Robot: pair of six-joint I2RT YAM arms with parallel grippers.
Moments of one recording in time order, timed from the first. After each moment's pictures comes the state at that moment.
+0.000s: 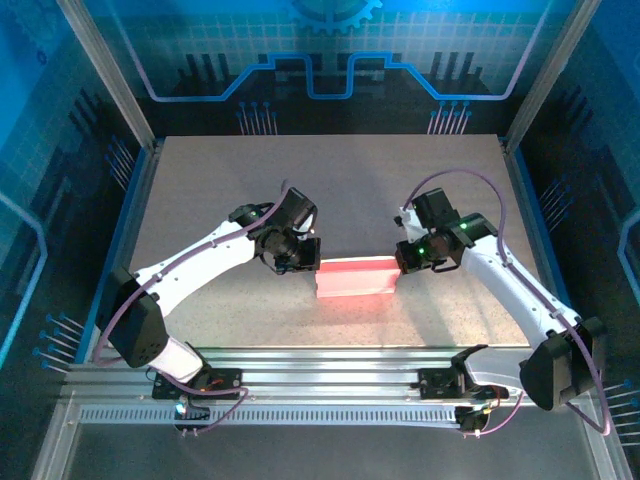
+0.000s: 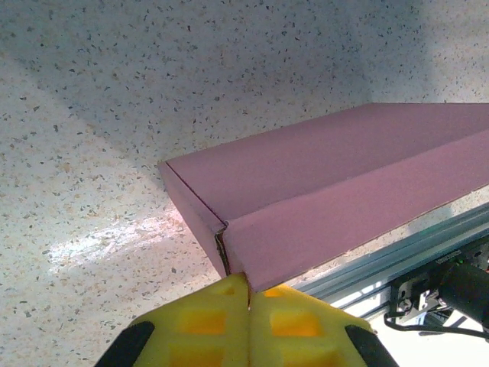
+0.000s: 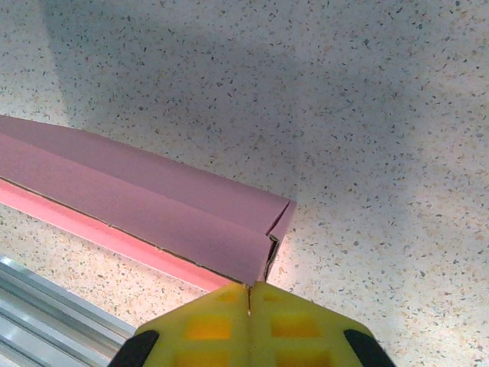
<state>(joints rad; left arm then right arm) -0.67 1.53 1.27 -0.91 0.26 -0.71 0.39 1.24 1.07 -1.01 -0.17 0.13</state>
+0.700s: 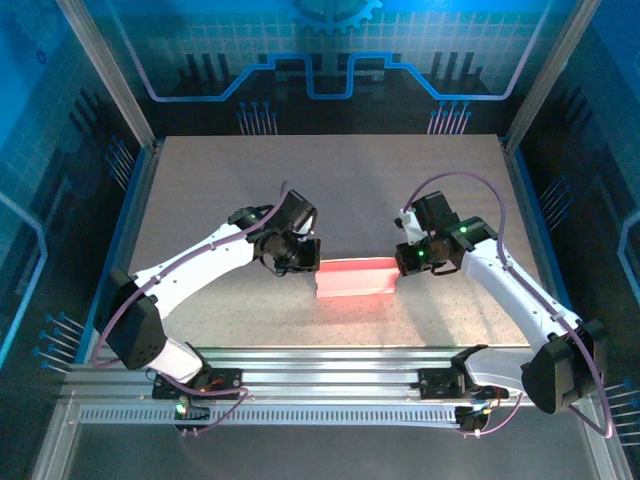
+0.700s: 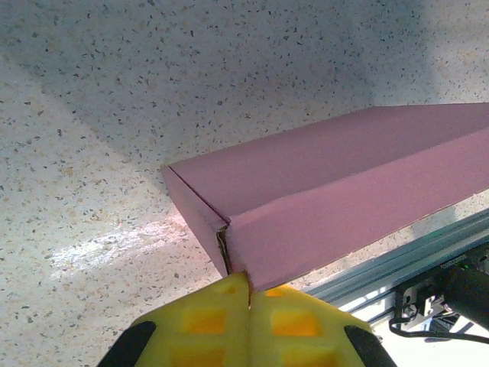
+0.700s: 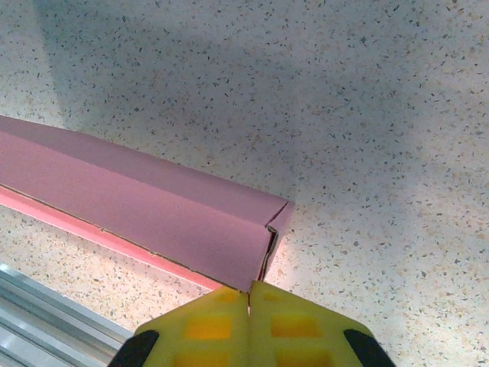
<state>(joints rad) -0.67 1.52 1.25 -0.89 0.24 -0.71 0.39 1.23 1.05 -0.99 -0.16 0.14</state>
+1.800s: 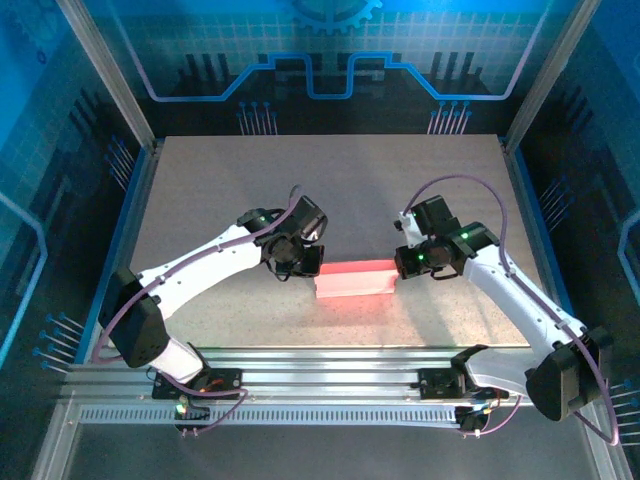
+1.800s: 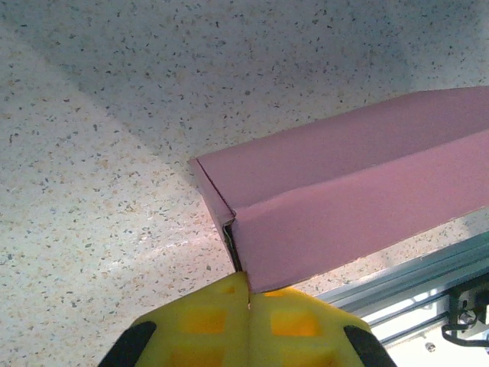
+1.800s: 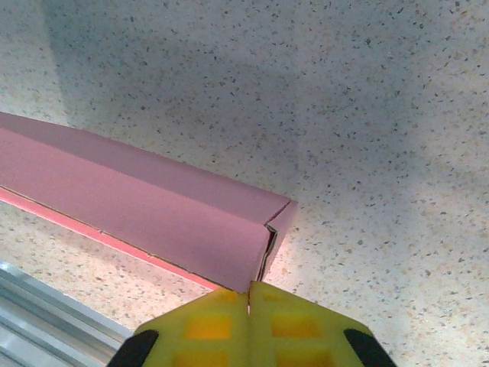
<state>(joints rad) -0.74 1.54 1.30 -0.98 0.11 -0.68 0.42 1.18 1.02 -0.97 -0.15 0.16</state>
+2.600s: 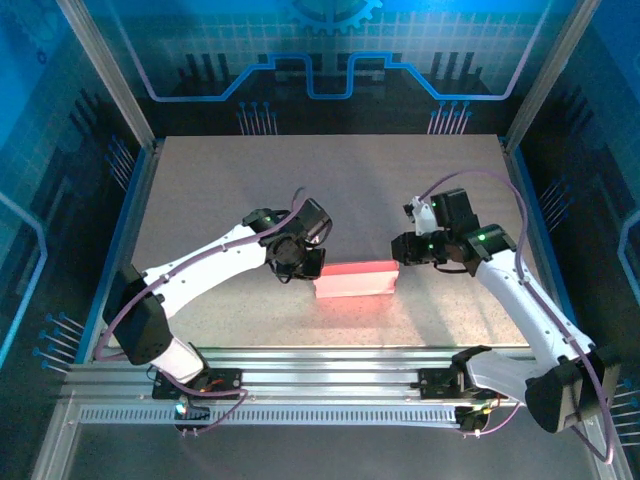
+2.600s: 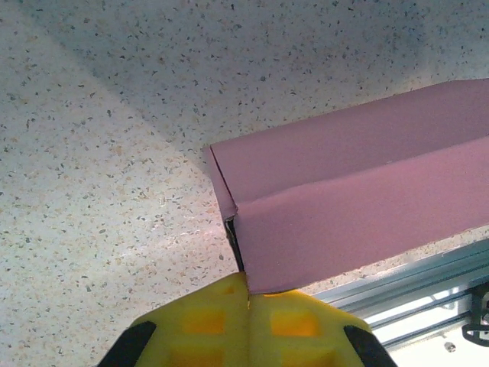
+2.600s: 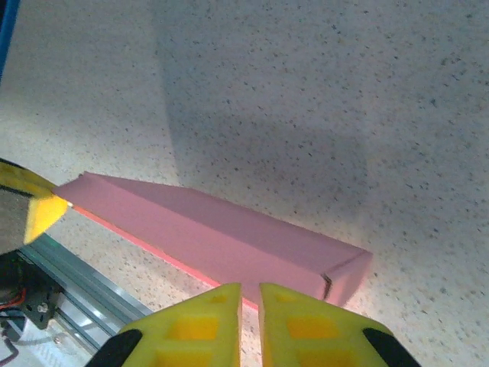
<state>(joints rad) -0.77 1.57 1.33 -1.03 0.08 -0.69 0.31 1.14 1.02 -0.84 -0.41 0.27</state>
